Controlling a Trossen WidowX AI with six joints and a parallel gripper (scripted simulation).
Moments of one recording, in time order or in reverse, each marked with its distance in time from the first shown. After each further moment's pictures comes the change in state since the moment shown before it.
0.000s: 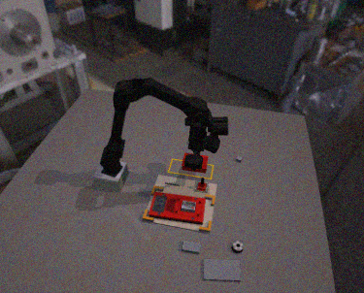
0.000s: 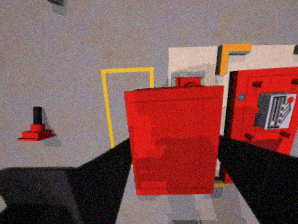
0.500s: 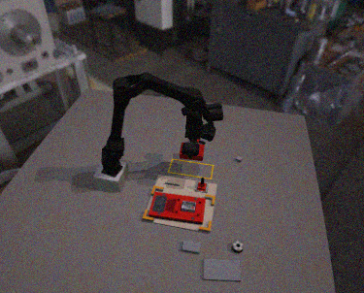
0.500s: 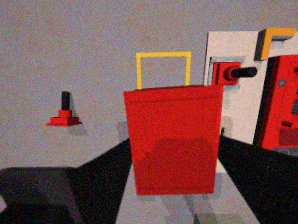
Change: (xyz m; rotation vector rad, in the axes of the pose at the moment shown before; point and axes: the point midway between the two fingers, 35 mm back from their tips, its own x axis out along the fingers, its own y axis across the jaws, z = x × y) arm -0.003 0.059 -0.020 -0.014 -0.003 0.008
